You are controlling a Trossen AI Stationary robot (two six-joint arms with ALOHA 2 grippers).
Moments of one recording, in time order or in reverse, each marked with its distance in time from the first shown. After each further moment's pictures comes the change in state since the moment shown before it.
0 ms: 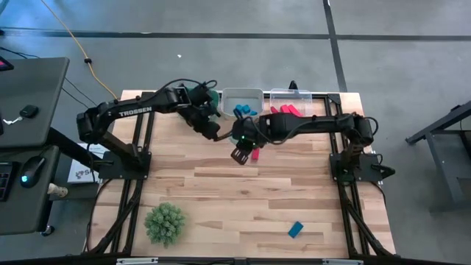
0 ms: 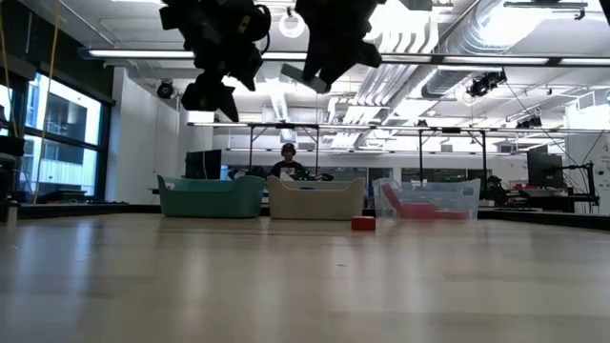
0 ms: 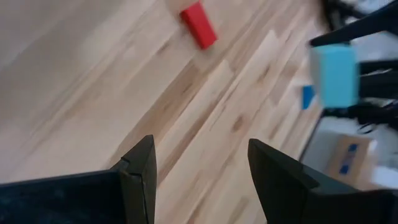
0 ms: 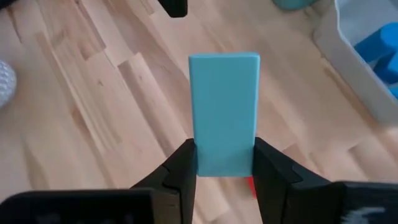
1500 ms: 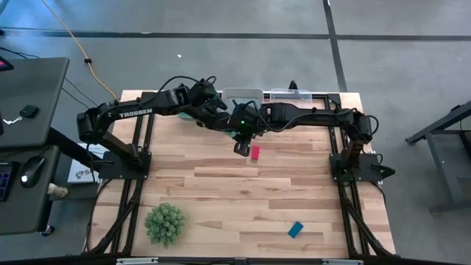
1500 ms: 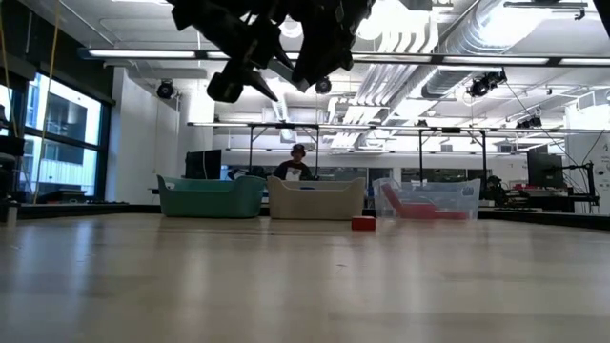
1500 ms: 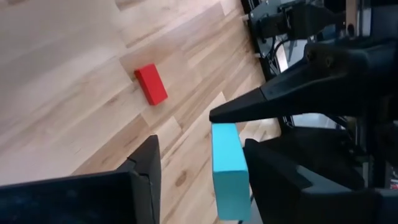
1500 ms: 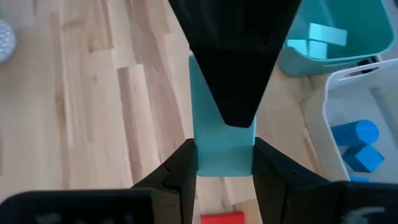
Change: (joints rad) left arm -0.038 0.000 0.000 0.304 -0.037 -0.330; right arm -0.096 0.000 0.000 0.109 -0.075 -0.419
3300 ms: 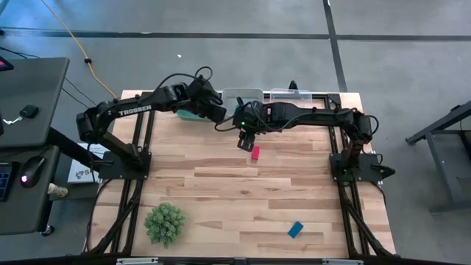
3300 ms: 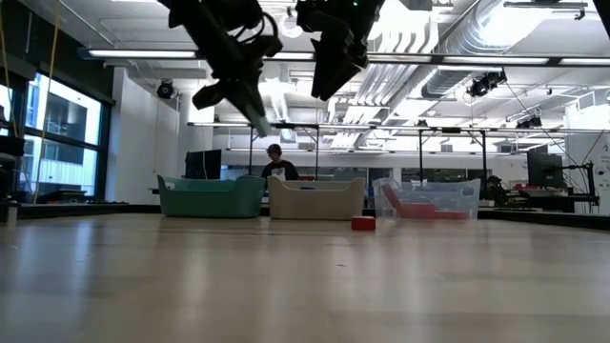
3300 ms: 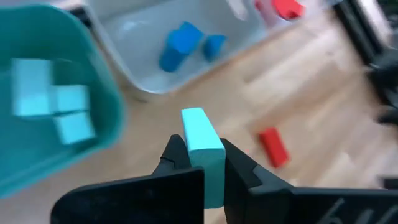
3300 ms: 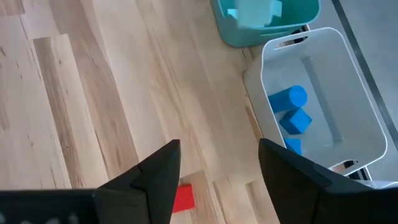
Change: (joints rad) left arm 0.071 -0.001 0.000 -0.115 -0.421 0.239; right arm 0.000 0.000 0.000 -0.112 0.210 0.003
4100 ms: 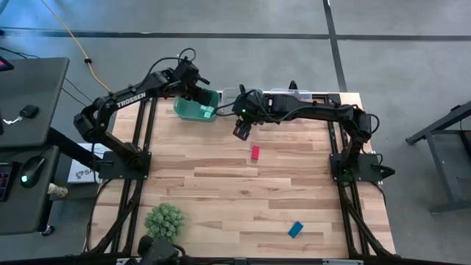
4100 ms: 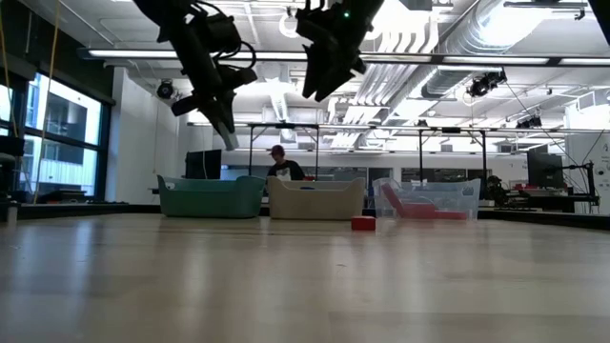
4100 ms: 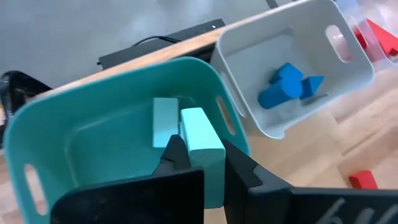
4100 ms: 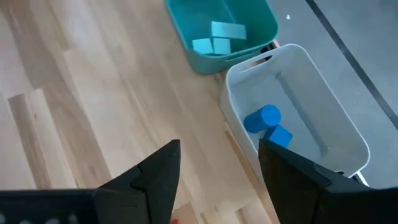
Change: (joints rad) left arm 0.274 0.001 0.000 -0.060 -0.046 0.208; right arm -0.085 0.000 0.000 0.105 0.000 0.045
